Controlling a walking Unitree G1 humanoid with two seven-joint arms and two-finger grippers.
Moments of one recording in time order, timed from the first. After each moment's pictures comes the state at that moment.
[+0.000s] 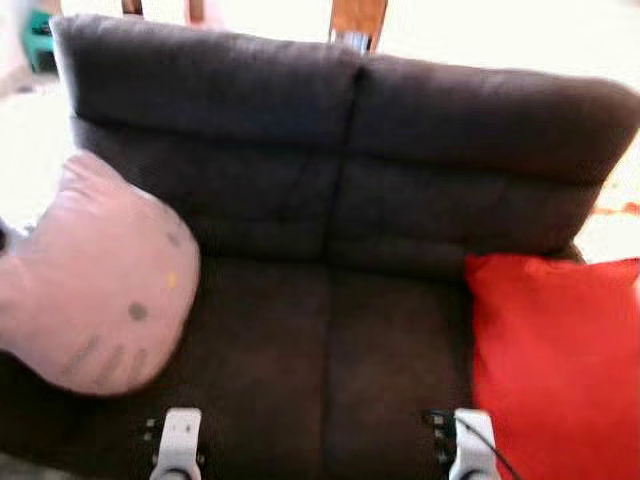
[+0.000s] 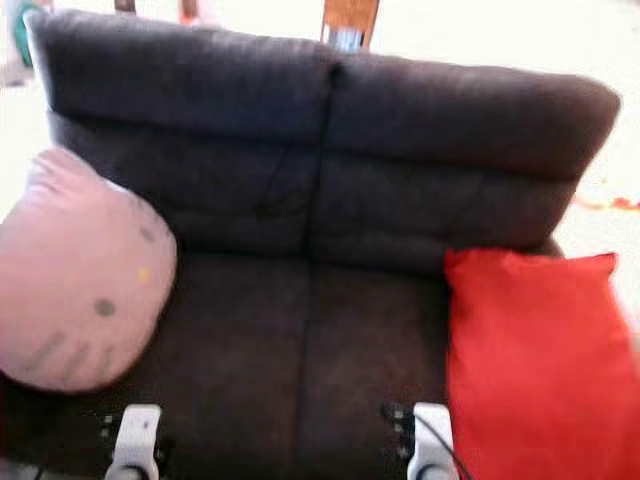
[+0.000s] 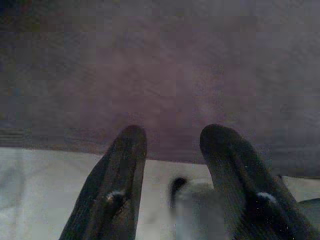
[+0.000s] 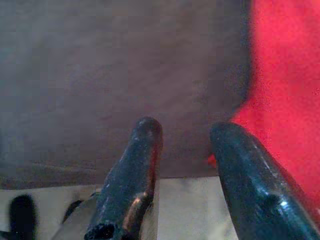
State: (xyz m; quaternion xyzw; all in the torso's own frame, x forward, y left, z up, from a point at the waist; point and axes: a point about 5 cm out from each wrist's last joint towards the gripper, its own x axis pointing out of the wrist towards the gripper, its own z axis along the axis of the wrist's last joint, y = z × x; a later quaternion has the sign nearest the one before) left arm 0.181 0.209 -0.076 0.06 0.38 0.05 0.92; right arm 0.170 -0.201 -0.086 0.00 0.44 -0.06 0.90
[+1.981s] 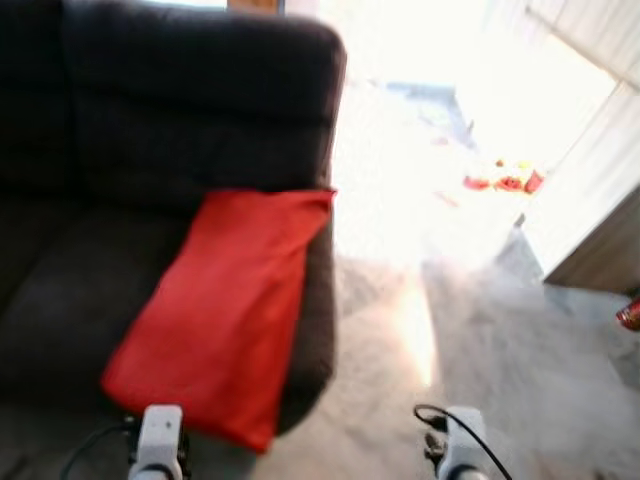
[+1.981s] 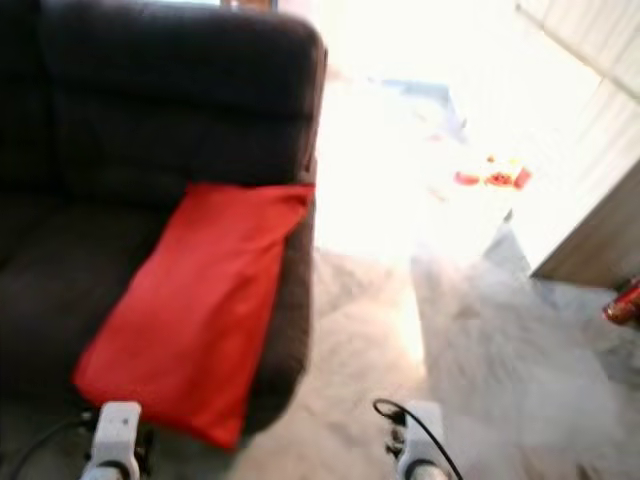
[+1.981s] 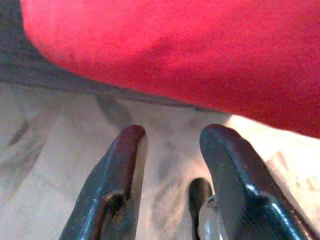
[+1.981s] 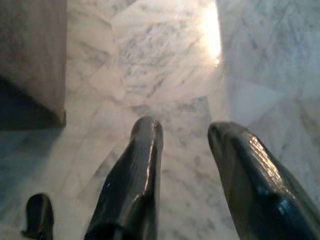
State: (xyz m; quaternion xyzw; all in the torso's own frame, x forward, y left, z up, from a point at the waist) left arm 0.183 0.231 -0.069 0.08 0.36 0.07 0.93; right arm 0.175 -0.185 -0.085 0.02 0.42 -0.06 0.91
